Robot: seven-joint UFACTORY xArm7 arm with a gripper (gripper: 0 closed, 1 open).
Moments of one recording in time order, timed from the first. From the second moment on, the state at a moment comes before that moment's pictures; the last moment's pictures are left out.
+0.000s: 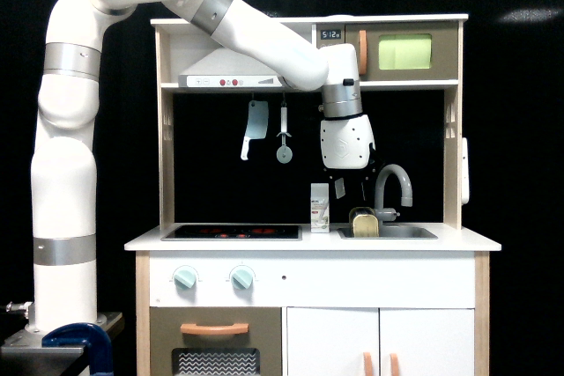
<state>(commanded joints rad) 0.43 0.08 -0.07 1.12 0.17 0.84 -0.66</state>
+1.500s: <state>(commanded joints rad) 0.30 -0.95 -0.18 0.38 0.01 1.13 -0.74</state>
